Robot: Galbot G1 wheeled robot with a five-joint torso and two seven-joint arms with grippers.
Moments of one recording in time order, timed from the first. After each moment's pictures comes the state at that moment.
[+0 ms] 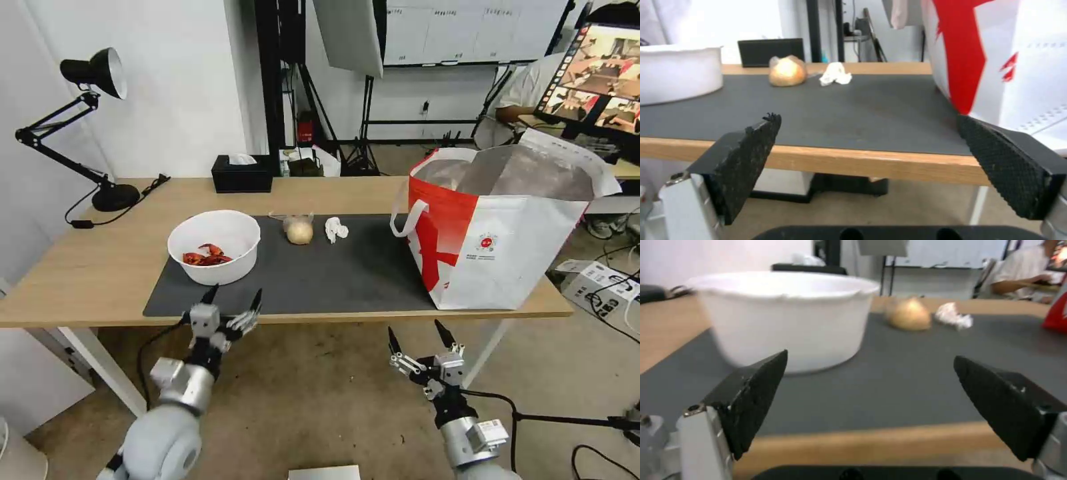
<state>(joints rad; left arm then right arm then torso) 1.56 -1.07 -0.39 -2.09 -0.40 -0.09 -0.22 -1.66 1.19 0.34 2.06 0.24 0.22 0.12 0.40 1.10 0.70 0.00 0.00</state>
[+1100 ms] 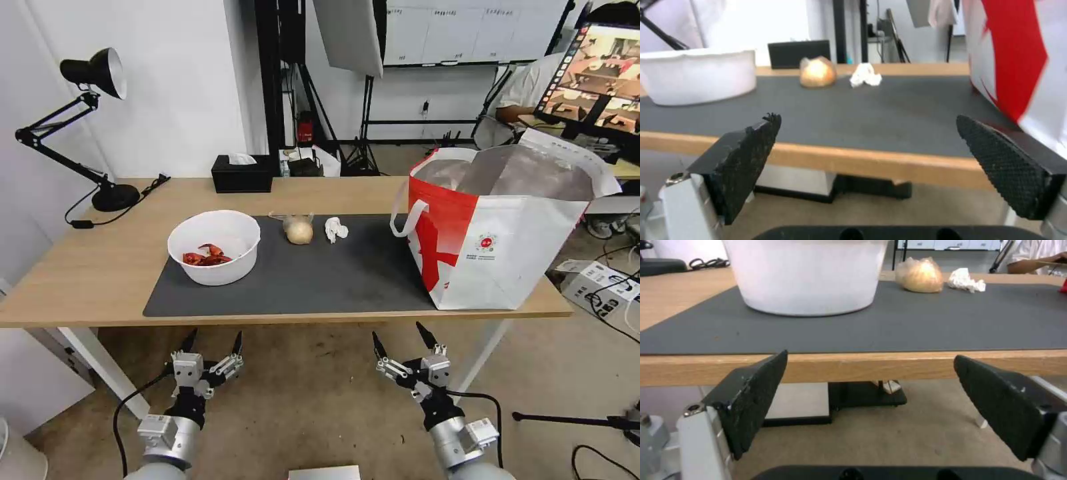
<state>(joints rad) 1.68 -1.15 -0.43 -2.05 -0.31 -0.16 -0.17 -1.63 1.18 0.30 2.06 0.25 0.22 0.07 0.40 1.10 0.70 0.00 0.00</state>
